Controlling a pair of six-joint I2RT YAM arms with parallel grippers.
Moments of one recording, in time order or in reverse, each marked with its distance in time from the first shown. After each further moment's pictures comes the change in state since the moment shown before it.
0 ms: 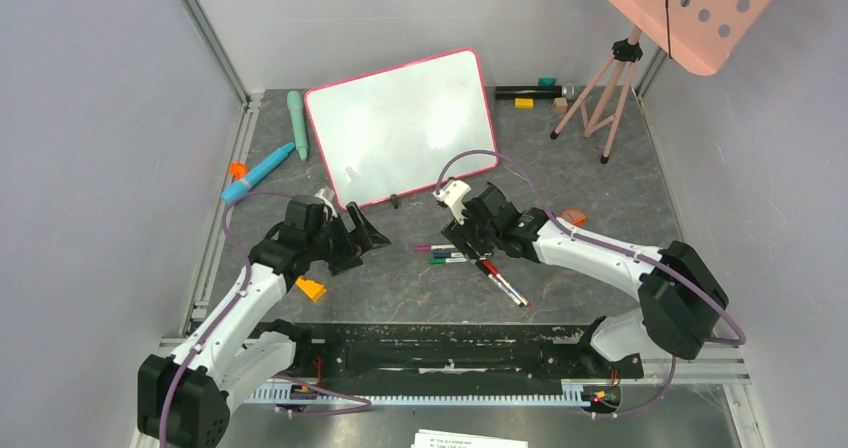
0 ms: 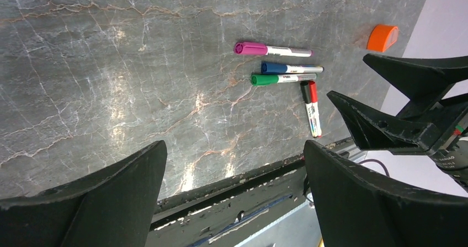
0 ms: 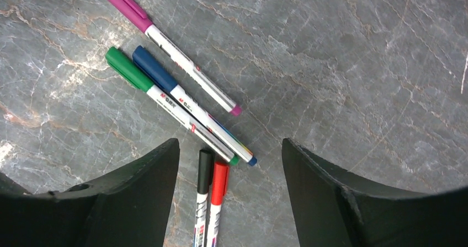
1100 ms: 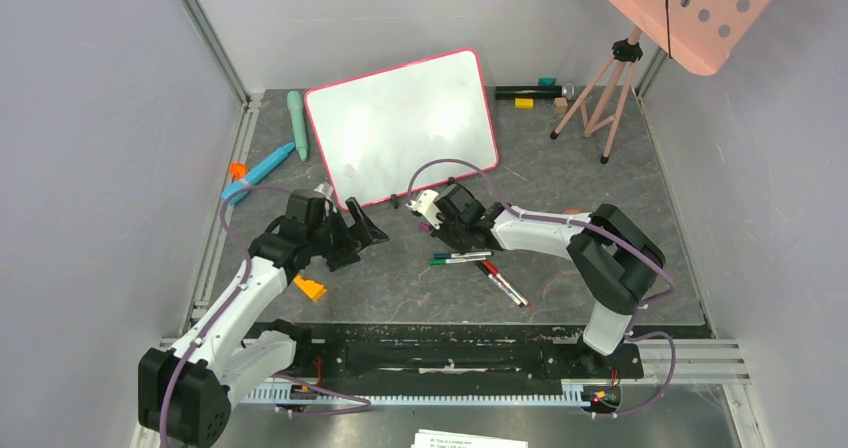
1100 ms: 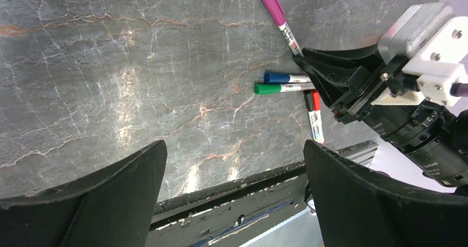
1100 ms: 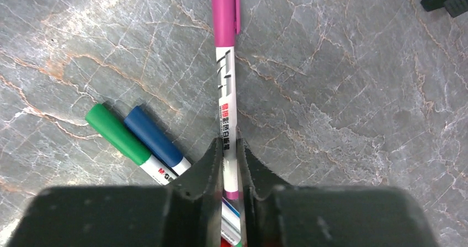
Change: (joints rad) left arm -0.001 0.035 0.047 -0.037 -0.041 0.006; right arm 0.013 0.342 0.125 0.107 -0.047 -0.129
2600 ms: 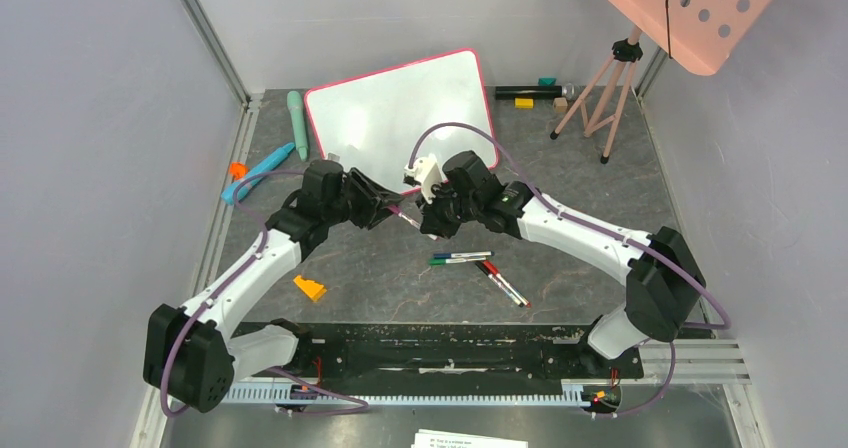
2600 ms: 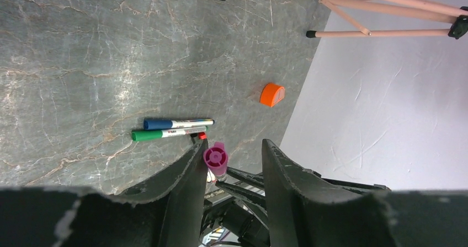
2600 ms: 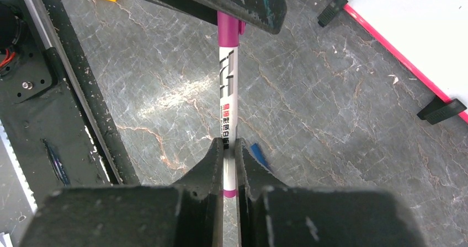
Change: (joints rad) left arm -0.095 0.191 0.156 0.278 -0.054 -0.401; right arm 0.000 -0.211 0.160 -0.090 -0.372 0.135
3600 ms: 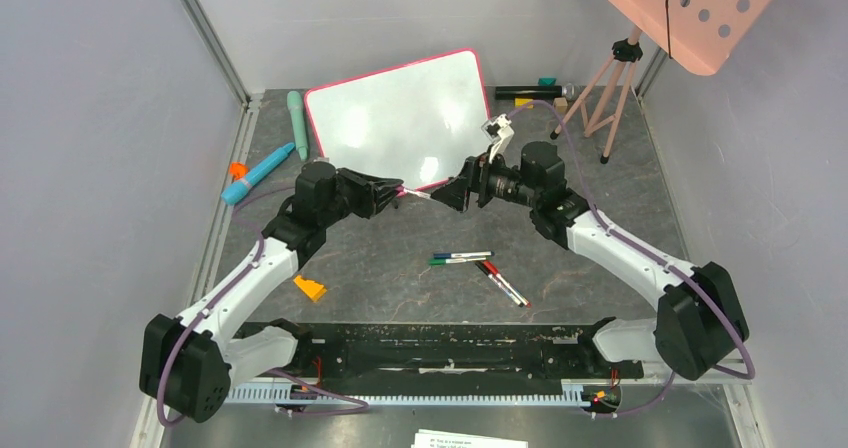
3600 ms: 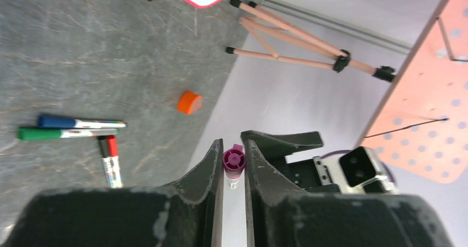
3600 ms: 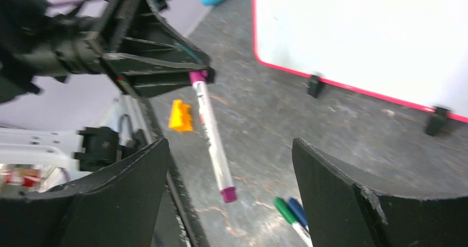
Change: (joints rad) left arm -0.002 -0.051 -0.048 0.171 -0.016 -0.327; right arm -0.272 -0.232 -0.282 0.521 -0.224 0.519
